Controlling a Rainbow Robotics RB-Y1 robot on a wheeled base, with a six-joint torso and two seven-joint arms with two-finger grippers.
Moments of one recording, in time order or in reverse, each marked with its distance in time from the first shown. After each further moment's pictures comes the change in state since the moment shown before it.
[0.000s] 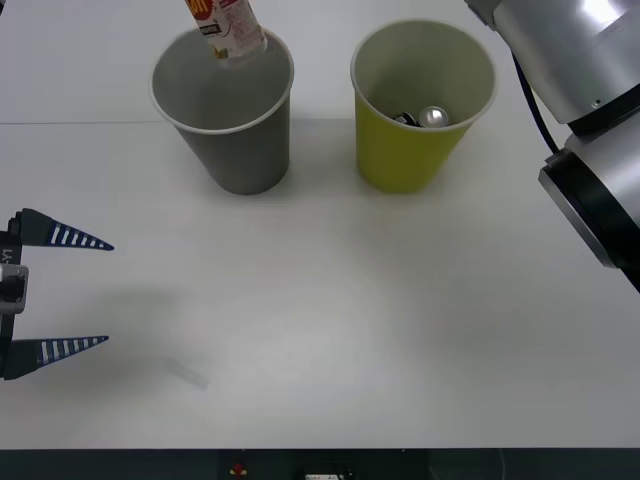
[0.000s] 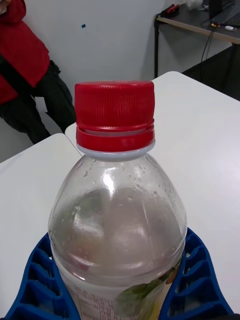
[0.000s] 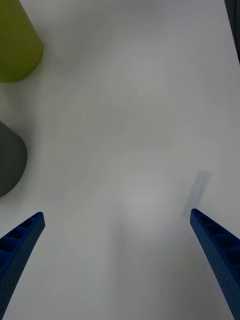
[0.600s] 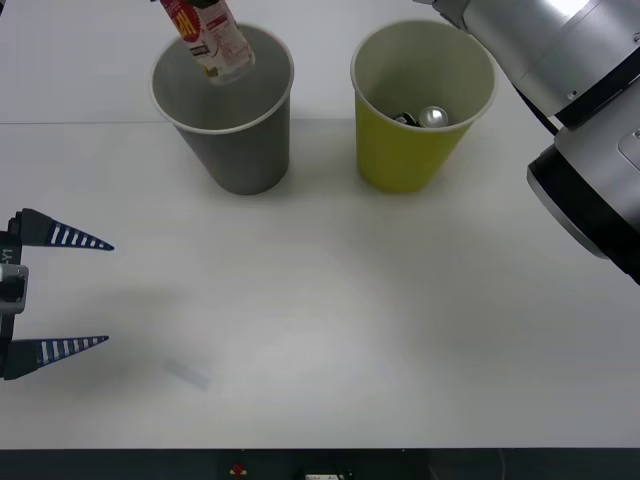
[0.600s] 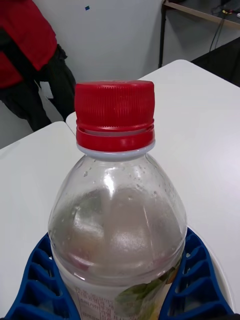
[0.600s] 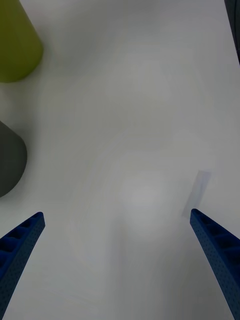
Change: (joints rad) right arm -0.063 0.011 0.151 0.103 -0.087 0.086 0.015; left arm 0.000 0.000 0.000 0.000 0.000 0.000 0.000
